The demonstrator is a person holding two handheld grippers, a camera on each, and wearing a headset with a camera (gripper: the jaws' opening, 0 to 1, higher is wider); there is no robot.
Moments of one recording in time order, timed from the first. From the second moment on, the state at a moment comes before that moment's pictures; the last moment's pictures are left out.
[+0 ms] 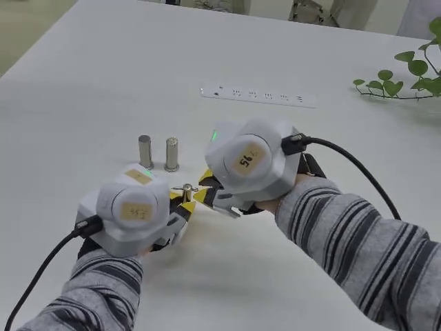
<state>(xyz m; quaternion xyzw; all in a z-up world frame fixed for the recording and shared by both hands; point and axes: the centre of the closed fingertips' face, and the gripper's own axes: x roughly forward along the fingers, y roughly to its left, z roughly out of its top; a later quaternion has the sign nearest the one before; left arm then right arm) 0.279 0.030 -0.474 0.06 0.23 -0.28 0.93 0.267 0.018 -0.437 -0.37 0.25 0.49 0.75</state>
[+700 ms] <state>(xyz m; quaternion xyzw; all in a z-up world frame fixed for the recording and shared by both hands) 0.281 0.030 -0.475 0.07 0.23 -0.29 0.93 0.274 0.020 -0.441 -0.35 0.26 0.48 0.77</state>
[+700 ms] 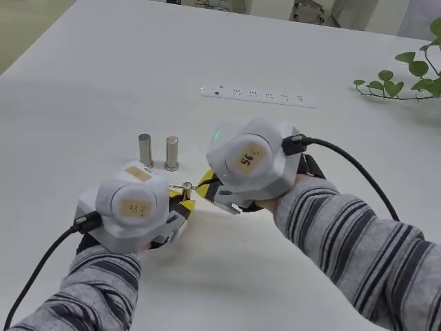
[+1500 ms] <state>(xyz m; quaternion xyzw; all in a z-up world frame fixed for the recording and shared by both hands) 0.289 0.062 -0.473 0.05 0.23 -0.28 0.93 0.275 -0.056 -0.452 -0.13 0.30 0.35 0.88</state>
